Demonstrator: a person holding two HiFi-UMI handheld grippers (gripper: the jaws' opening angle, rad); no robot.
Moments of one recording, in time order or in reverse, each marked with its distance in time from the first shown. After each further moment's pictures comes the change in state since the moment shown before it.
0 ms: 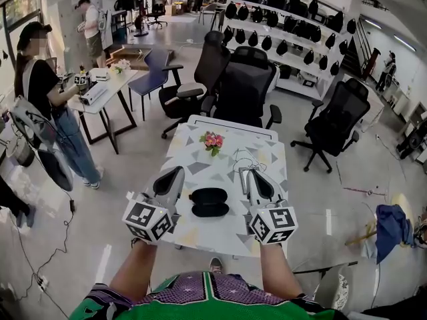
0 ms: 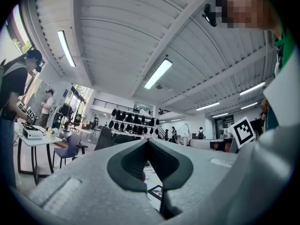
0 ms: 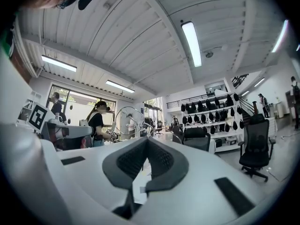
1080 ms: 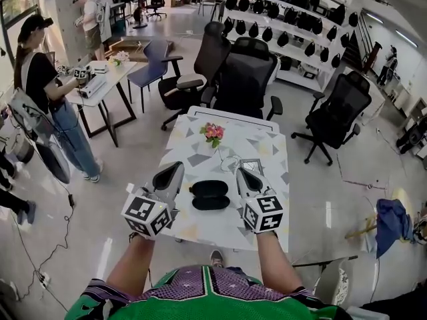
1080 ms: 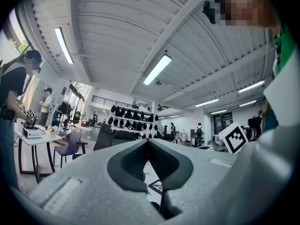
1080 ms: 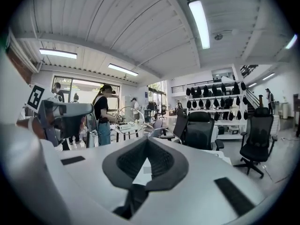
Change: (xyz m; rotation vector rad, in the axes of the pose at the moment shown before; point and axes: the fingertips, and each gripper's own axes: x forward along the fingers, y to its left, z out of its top) left arm 0.000 0.005 -0.018 0.008 0.052 -0.013; right arm 0.026 0.010 -0.070 -0.022 0.217 0.059
